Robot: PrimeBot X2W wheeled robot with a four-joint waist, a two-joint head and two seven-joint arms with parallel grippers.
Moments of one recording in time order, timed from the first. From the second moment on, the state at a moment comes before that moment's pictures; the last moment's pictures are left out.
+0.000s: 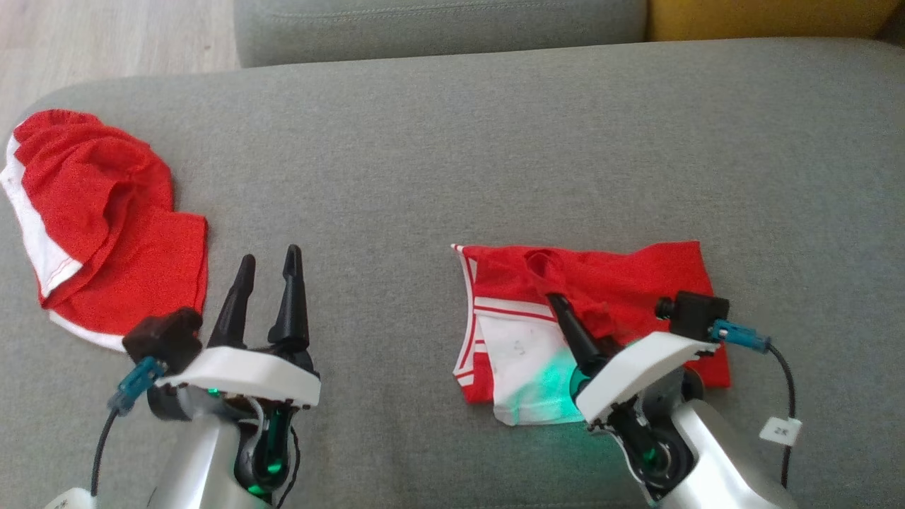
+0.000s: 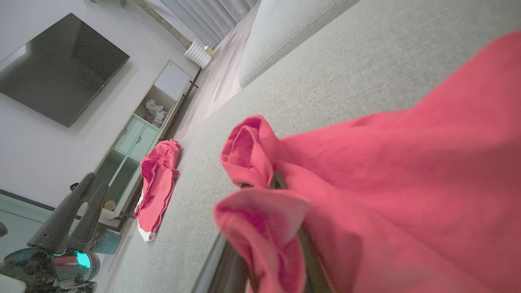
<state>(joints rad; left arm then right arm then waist) -0.17 0.04 -0.19 0.32 -0.50 -0.04 -0.25 -0.23 -0.05 0.41 0.40 0.82 0.13 0.09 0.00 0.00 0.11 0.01</state>
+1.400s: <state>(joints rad) -0.17 0.04 -0.21 0.29 -0.50 -0.04 -0.25 -0.22 -0.14 0.10 0.23 0.20 0.13 -0.07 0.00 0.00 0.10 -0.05</state>
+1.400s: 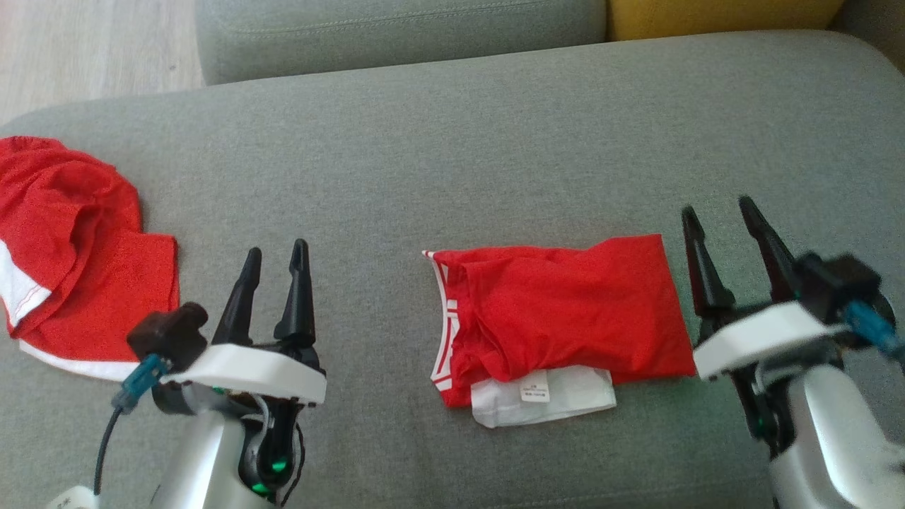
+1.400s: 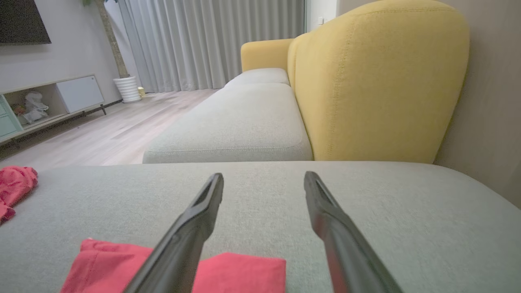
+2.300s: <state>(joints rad) -0.13 0.04 -0.21 0.26 -0.47 -0.05 -0.25 -0.14 -0.05 -0.01 0.39 0.21 0.13 -0.10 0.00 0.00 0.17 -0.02</state>
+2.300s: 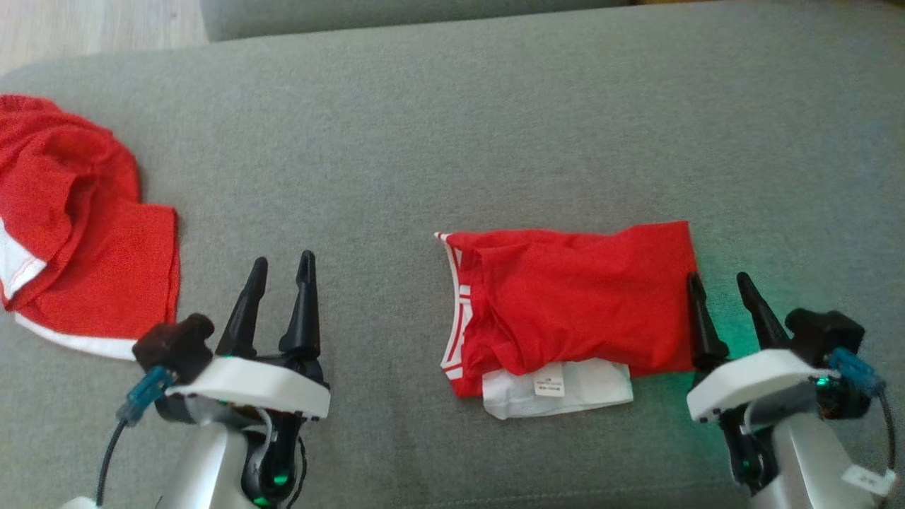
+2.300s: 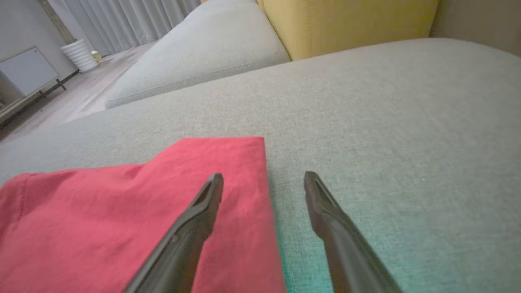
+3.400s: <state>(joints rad) -0.26 0.04 -0.19 0.25 -0.42 -0.07 -0.25 -0.52 -0.42 0.11 0.49 0.10 0.13 -0.02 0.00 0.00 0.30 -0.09</state>
